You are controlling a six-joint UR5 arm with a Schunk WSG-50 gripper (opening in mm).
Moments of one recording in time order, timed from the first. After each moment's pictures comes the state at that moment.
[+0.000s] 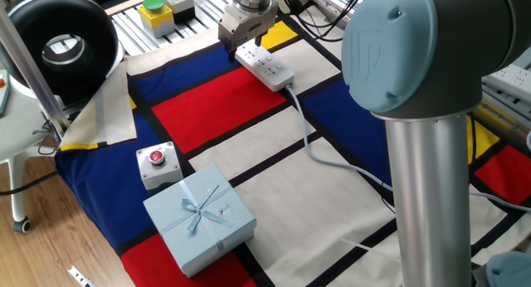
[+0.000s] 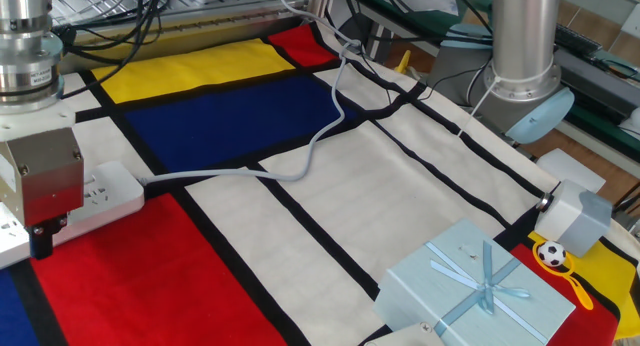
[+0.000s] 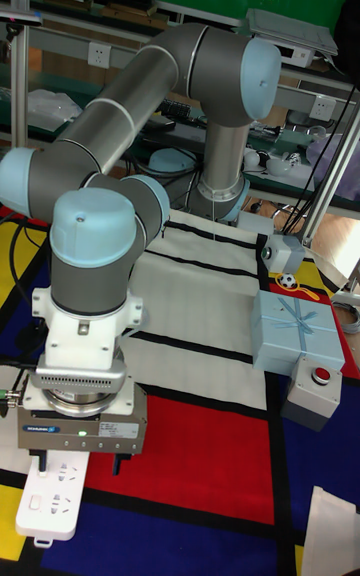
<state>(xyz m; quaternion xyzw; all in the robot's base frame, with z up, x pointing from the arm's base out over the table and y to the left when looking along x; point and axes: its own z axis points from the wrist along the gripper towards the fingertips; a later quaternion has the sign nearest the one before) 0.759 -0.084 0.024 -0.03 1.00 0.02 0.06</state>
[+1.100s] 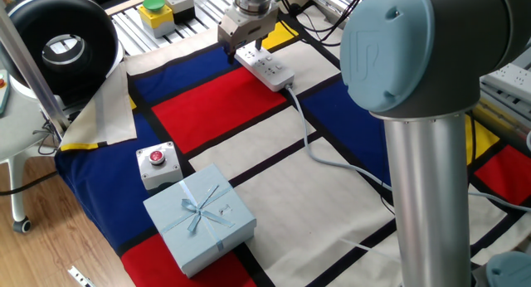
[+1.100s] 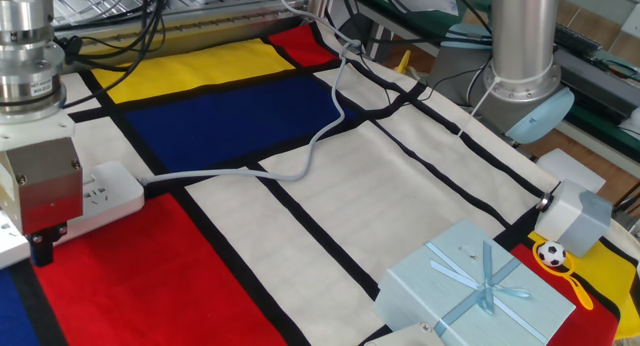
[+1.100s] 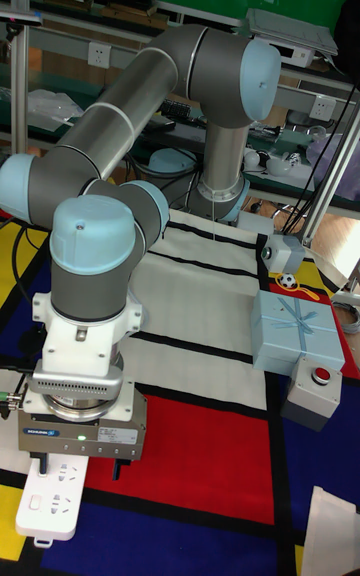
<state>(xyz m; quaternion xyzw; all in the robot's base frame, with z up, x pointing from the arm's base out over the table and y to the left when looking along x) 0.762 -0.084 0.018 -0.01 1.00 0.02 0.06</state>
